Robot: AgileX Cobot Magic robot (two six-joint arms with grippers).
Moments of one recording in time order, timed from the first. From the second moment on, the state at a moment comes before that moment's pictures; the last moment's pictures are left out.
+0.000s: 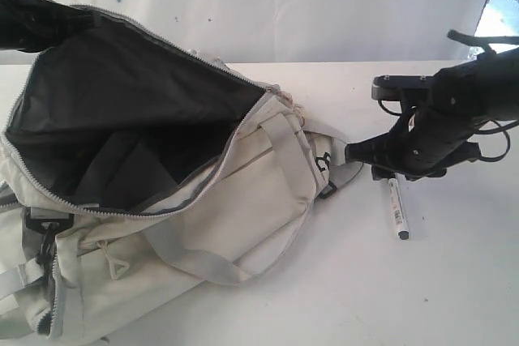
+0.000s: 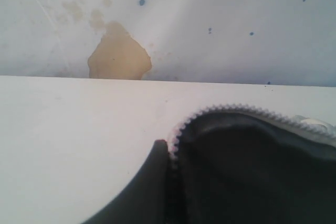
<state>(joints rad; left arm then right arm) -0.15 1.72 -1.19 -1.22 -0.01 1.08 0.27 1.85 -1.06 -0.14 0.42 0.31</state>
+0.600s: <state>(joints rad) -0.15 1.72 -1.19 -1.22 -0.01 1.08 0.27 1.94 -1.06 -0.15 0.42 0.31</state>
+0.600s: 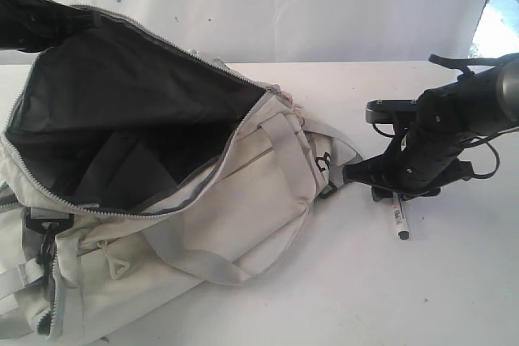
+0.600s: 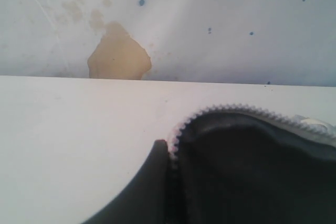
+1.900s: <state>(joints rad) -0.15 1.72 -1.19 -1.22 0.00 1.08 0.33 1.76 -1.33 0.45 0.71 -0.18</state>
